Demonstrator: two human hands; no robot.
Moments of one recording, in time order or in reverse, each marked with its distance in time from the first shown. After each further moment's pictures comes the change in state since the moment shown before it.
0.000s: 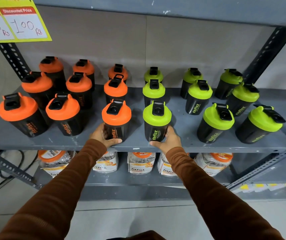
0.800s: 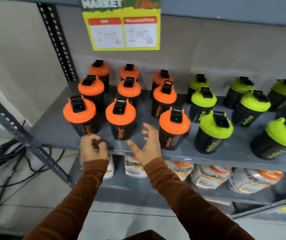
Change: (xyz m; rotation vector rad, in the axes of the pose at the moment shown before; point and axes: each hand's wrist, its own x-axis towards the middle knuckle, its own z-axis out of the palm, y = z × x) left_hand -0.026 -0.073 -0.135 -0.086 0.714 0.297; right_hand -0.054 -0.114 0.188 0.184 -0.041 -0.391
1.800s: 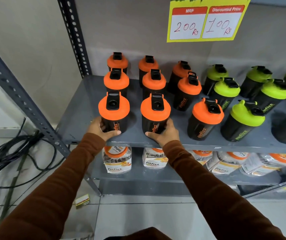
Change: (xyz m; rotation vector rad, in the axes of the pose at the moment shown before) left_hand 0.113 -0.041 -0.067 0.118 -0.594 -0.226; right_hand 0.025 -0.011 0.058 -0.169 0.075 0.358
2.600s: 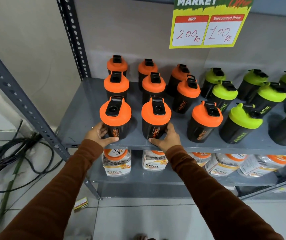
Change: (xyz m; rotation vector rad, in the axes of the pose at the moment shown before) left_hand -0.008 -0.007 -0.004 -0.078 -0.068 -0.034; right_hand -0.008 0.001 -0.005 -0.008 -0.055 -0.010
